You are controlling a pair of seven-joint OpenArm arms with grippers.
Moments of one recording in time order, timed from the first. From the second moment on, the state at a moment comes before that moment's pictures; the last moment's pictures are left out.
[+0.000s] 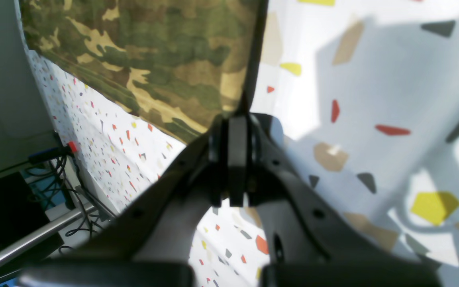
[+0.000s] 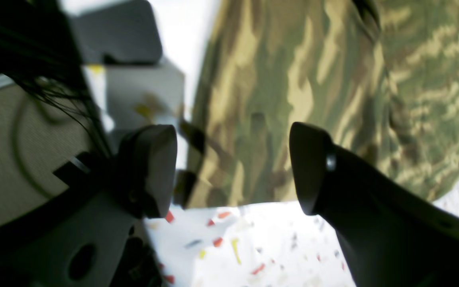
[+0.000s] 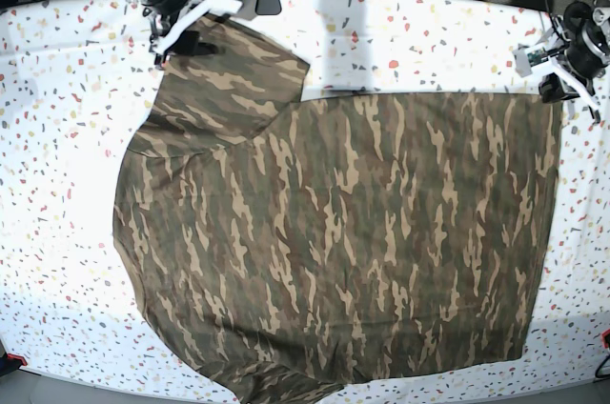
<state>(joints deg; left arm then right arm) 22.2 -47.9 12.2 82.4 34.0 -14.4 -3.9 -36.9 34.6 -14.2 118.3 -31.0 30.9 -22.0</state>
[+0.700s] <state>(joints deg) 22.2 -47.8 12.2 82.4 34.0 -14.4 -3.9 -35.8 34.6 -14.6 110.9 -29.6 25.6 -21.2</state>
